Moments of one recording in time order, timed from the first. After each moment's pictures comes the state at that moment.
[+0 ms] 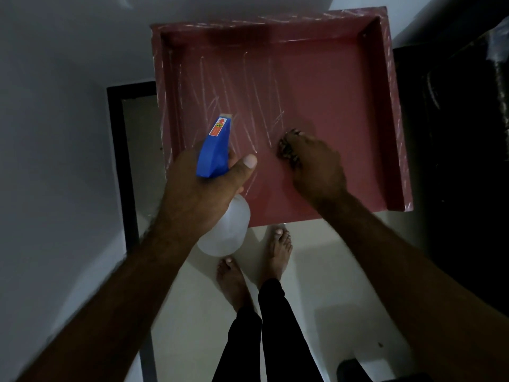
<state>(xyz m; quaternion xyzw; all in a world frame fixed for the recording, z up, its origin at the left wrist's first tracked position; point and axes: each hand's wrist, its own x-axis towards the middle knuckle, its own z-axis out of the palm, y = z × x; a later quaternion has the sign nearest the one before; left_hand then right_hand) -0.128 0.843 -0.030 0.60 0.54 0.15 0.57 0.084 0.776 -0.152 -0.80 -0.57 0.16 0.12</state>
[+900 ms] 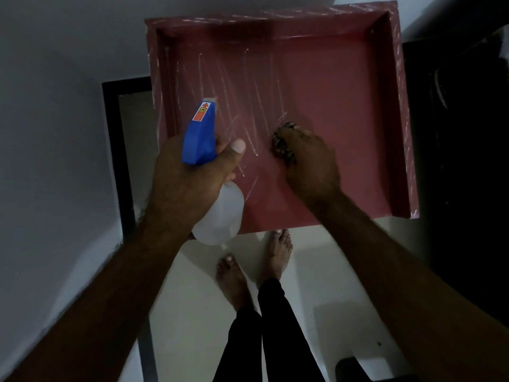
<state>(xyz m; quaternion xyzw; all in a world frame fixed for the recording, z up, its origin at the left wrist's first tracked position) -0.122 0.870 -0.039 0.55 0.57 0.17 0.58 0.080 0.797 -0.168 -0.80 -0.56 0.17 0.13</state>
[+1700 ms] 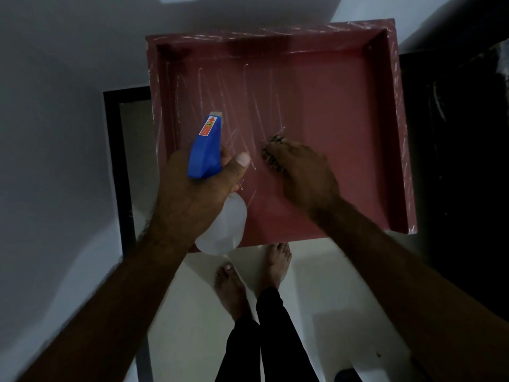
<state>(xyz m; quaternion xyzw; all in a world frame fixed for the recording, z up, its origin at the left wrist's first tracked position) -0.110 0.876 -0.037 0.56 0.56 0.17 0.59 0.089 0.805 -0.160 -0.73 -0.65 0.17 0.11</state>
